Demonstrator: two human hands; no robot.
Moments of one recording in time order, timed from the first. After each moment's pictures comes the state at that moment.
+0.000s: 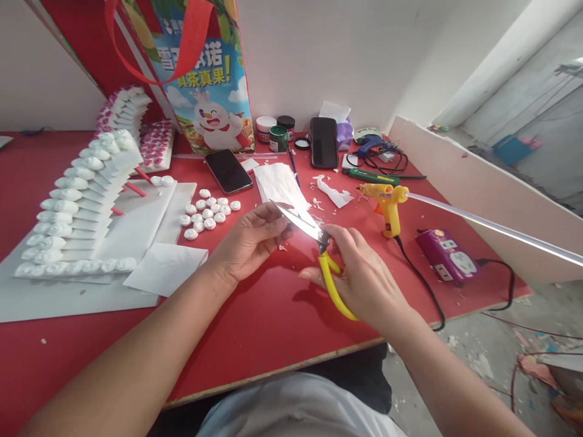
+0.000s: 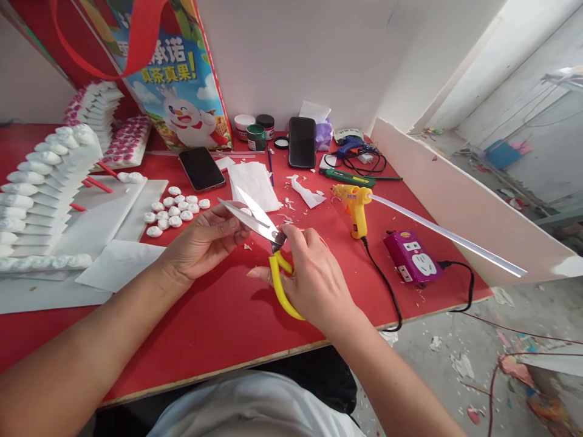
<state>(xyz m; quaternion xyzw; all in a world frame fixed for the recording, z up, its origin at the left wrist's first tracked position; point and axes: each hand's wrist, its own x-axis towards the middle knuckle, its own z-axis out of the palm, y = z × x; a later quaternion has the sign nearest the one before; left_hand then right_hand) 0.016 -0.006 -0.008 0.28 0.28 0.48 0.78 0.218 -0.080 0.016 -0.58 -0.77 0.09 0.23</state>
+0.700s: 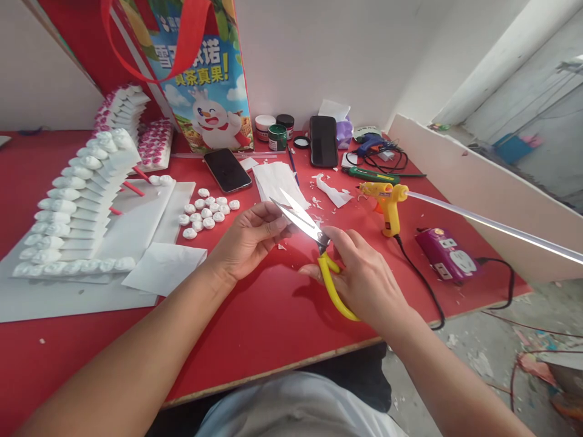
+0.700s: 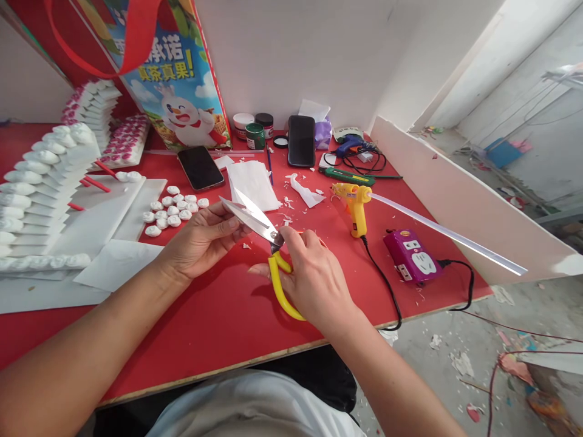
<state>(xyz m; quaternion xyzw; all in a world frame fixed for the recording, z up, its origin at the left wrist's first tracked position) 0.016 -0.006 -0.012 0.32 0.28 0.49 0.76 0.221 -0.081 0.013 -0.57 -0.79 0.04 0.22</state>
